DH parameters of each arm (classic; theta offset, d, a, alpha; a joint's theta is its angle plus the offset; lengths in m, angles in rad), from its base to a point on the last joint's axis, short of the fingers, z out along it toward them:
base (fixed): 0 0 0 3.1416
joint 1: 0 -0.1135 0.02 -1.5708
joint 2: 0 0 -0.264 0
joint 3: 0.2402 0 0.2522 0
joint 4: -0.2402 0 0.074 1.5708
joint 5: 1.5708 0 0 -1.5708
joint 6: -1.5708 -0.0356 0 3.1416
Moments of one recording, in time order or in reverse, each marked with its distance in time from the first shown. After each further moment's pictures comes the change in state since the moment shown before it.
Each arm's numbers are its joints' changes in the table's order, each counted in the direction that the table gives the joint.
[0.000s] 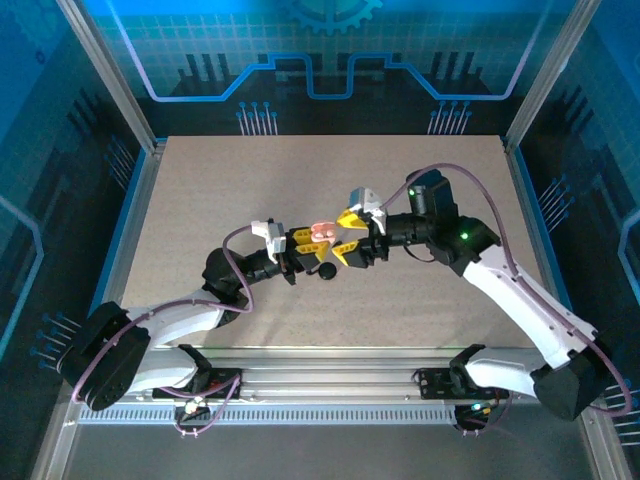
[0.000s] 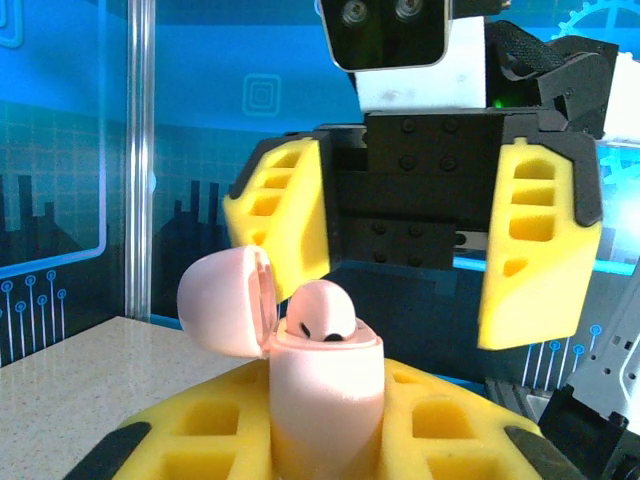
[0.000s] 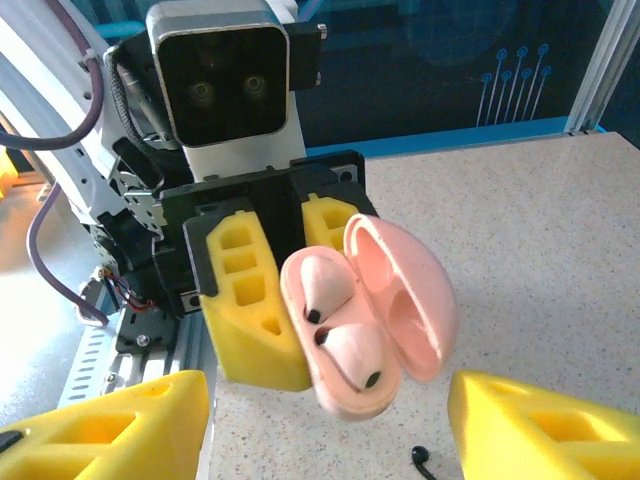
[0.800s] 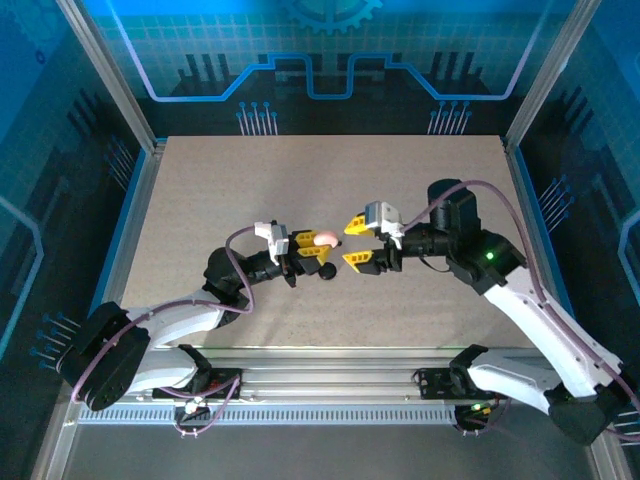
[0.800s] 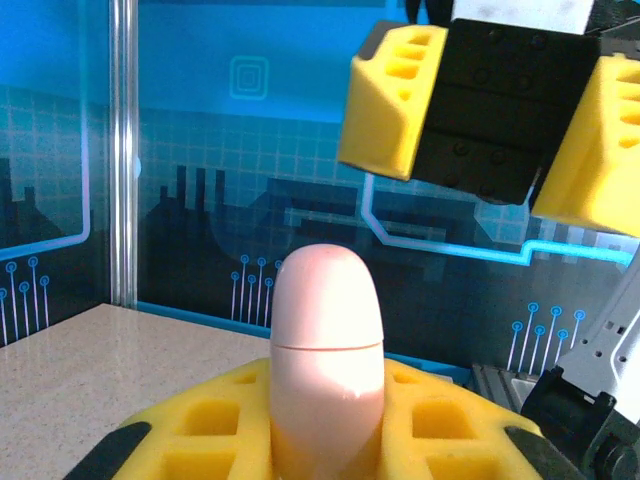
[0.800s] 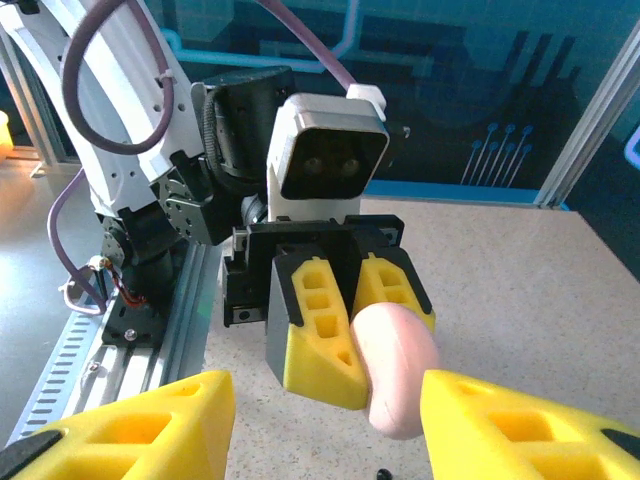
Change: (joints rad) left arm 0.005 0.000 0.000 -0.035 0.022 -0.004; right arm -0.016 0.174 -0.032 -0.029 0.017 0.109
